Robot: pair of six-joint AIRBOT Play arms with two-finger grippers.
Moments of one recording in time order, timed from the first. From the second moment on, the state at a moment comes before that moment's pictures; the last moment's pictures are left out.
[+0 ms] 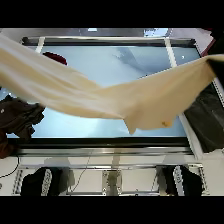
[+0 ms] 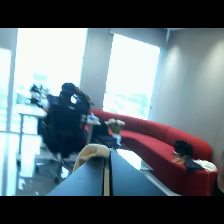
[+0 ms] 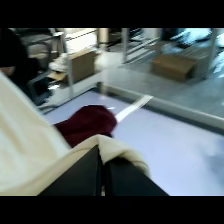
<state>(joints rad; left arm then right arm) 0.34 -0.44 1.36 0.63 -0.65 -1.15 -0.56 -0.53 1.43 -0.30 1.35 0.98</state>
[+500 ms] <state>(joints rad) 0.34 -0.67 1.46 1.01 -0.83 -1.44 -0.51 -0.90 1.64 -0.46 1.24 1.05</state>
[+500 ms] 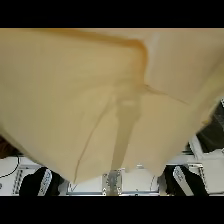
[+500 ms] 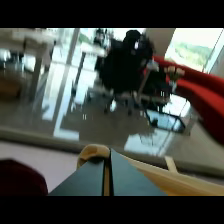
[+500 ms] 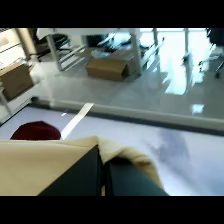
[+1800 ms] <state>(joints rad) 0.09 -1.50 1.27 1.32 -0.95 -1.49 -0.22 -1.71 1.61 -1.05 1.44 1.13</state>
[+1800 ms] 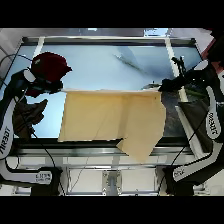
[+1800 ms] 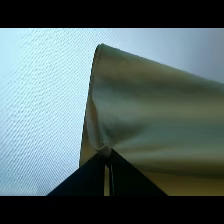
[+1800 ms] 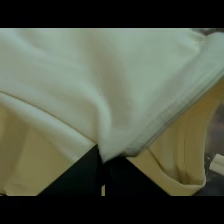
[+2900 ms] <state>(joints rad) 0.04 -1.52 1.17 1.35 -0.96 -1.50 -0.22 -1.71 1.27 -1.13 1.31 1.18</state>
